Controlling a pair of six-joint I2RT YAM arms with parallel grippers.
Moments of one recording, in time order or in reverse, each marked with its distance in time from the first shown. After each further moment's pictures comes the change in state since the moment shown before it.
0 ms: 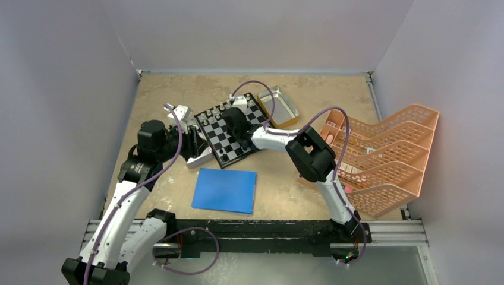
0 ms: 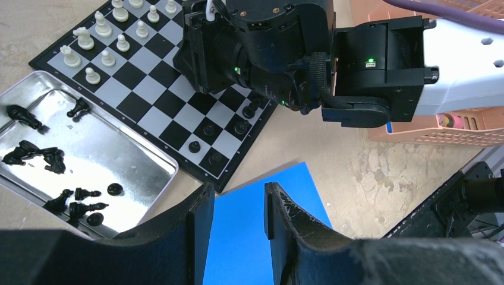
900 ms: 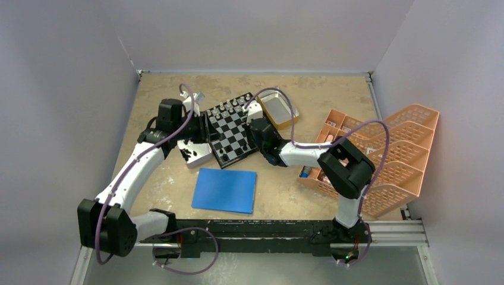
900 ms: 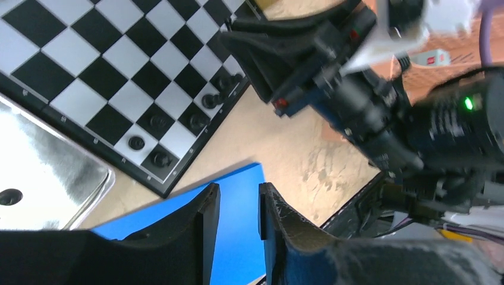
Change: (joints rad) left arm 0.003 0.365 0.109 0.033 0.132 -0.219; right arm -0.014 -0.378 -0.548 0.389 -0.071 -0.385
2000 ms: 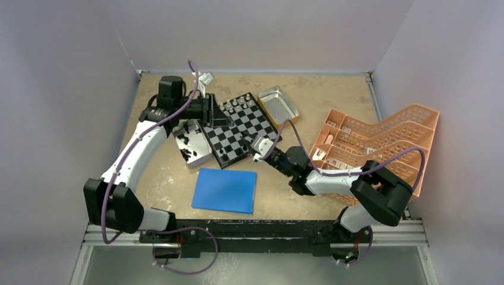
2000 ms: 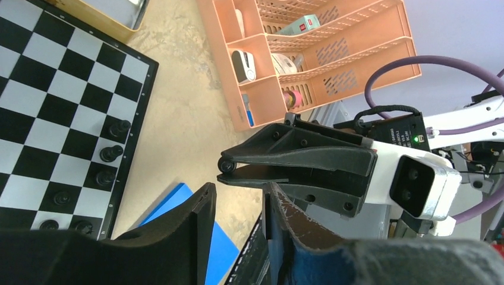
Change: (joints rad) left arm 0.017 0.208 0.307 -0.003 0.436 0.054; right arm 0.087 -0.396 -0.502 0.686 -0.444 -0.586
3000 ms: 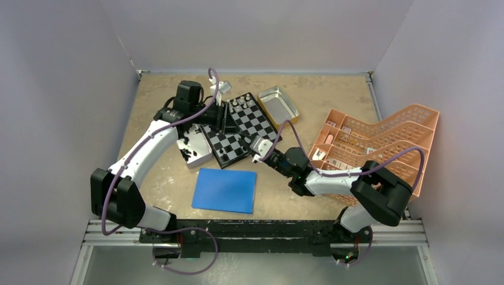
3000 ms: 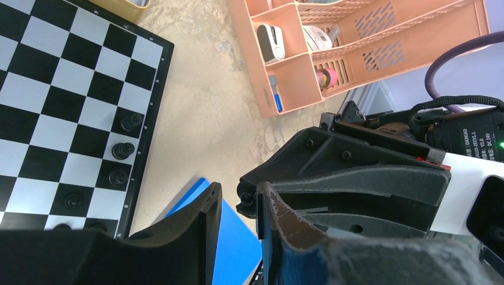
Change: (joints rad) left arm -0.128 0.060 -0.013 -0.017 -0.151 0.106; right arm 0.015 0.000 0.000 0.000 -0.009 0.021
